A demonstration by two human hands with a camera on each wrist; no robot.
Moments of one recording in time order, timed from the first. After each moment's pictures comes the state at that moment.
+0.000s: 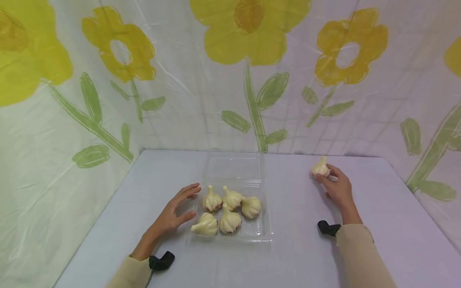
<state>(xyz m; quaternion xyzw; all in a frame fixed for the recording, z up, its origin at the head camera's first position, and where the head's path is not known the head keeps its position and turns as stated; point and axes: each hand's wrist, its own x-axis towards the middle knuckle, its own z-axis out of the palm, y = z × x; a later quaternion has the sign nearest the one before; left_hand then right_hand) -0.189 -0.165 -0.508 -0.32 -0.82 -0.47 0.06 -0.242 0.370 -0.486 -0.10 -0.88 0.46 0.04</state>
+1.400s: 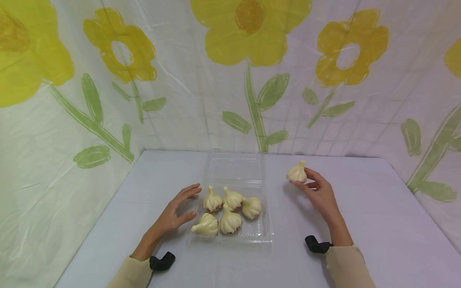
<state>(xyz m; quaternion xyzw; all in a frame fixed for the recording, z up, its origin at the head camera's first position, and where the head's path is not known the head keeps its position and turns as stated) -0.188 -0.164 -0.506 -0.31 -0.82 -0.47 0.06 -0.206 0.307 -0.471 -0.01 -0.86 0.50 0.07</state>
